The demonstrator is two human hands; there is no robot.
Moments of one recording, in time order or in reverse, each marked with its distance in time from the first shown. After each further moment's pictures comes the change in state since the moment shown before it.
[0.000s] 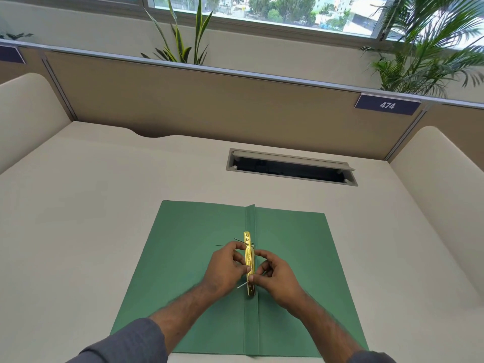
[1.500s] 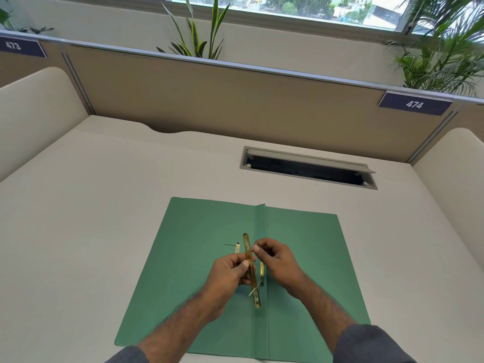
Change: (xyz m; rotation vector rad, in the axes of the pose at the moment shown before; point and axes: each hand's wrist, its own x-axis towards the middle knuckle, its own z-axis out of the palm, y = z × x) left_hand -0.026 -0.001 -0.018 -0.591 -0.025 -0.200; right_hand 0.047 -0.014 0.012 0.081 -0.064 -0.132
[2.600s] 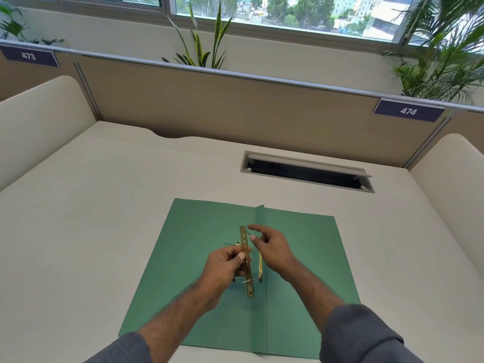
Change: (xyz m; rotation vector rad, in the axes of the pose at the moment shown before) left_hand -0.005 0.010 -0.006 -0.001 0.036 0.057; right_hand 0.014 -0.024 0.006 -0.296 0.128 -0.033
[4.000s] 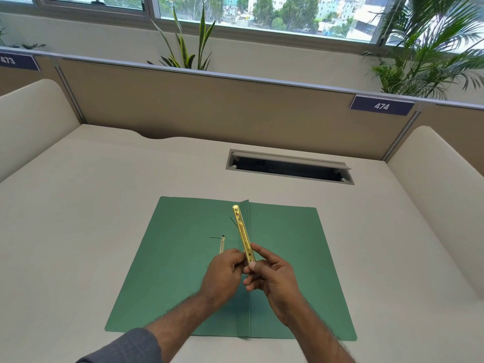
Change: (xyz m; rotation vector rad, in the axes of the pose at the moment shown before) left_hand -0.013 -0.026 0.030 0.667 -0.020 0.528; right_hand -0.103 0.011 -0.014 0.894 -0.025 0.201
